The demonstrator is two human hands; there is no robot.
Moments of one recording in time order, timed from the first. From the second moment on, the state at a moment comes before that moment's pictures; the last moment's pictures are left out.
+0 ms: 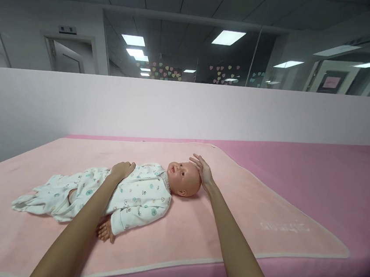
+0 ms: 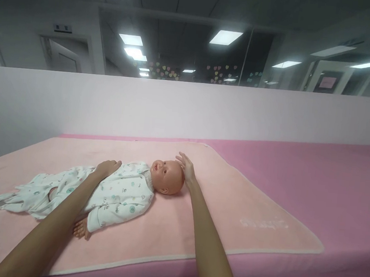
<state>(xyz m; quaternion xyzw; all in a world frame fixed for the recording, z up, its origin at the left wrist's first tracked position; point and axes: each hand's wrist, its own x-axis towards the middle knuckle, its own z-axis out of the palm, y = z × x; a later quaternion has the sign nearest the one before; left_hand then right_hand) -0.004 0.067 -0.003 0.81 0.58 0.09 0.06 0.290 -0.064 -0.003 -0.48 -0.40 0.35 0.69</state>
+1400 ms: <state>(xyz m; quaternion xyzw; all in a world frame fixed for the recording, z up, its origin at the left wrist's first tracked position) -0.003 0.066 -0.002 0.81 0.58 0.10 0.06 0.279 -0.074 0.013 -0.51 -0.47 0.34 0.64</state>
